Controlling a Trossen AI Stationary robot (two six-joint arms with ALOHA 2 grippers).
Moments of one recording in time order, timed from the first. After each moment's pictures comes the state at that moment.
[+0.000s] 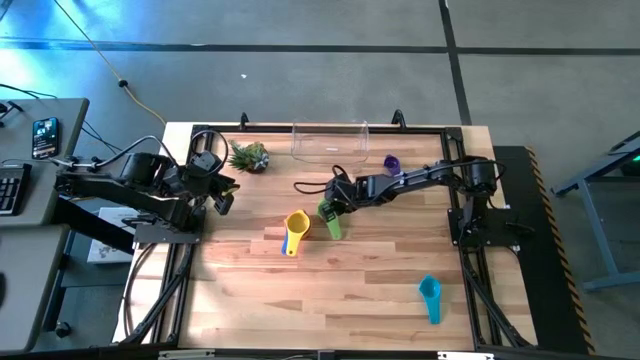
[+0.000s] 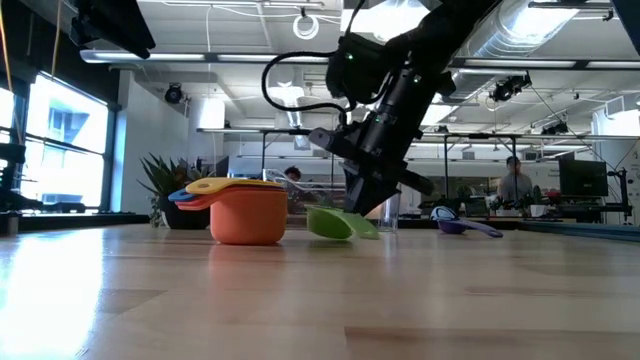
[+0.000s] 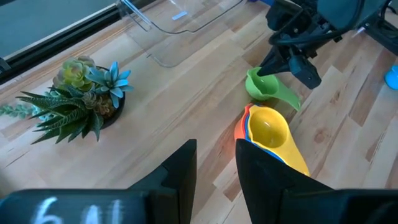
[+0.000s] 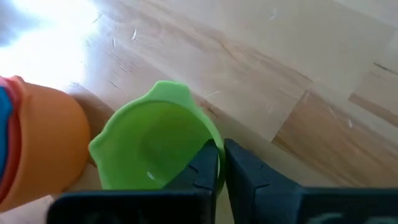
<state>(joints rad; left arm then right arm) -0.13 0.79 1.01 -1.10 -0.46 -0.78 -0.09 1.91 1.16 -0.33 0.15 0.90</state>
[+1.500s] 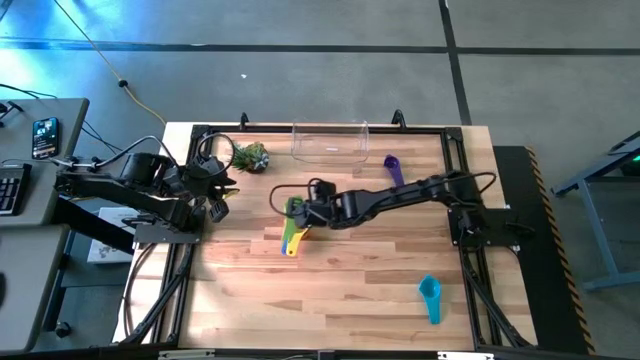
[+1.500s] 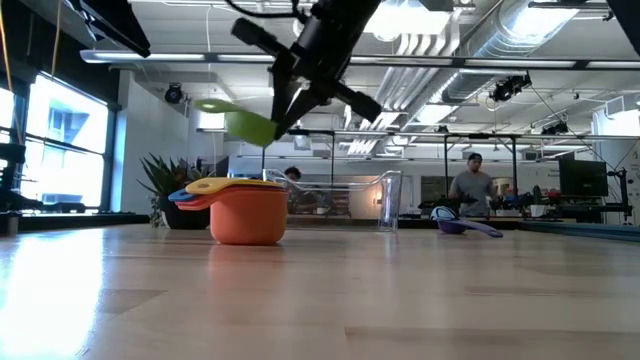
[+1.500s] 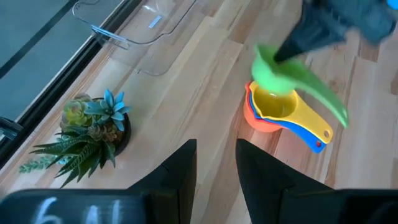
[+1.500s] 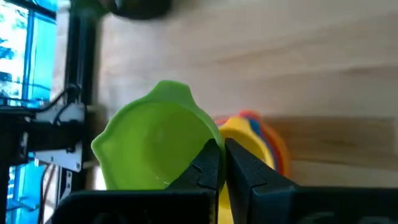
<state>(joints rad) -0.13 0.79 1.01 -1.10 -0.41 -0.43 0.13 2.07 1.73 -0.64 0.45 1.63</state>
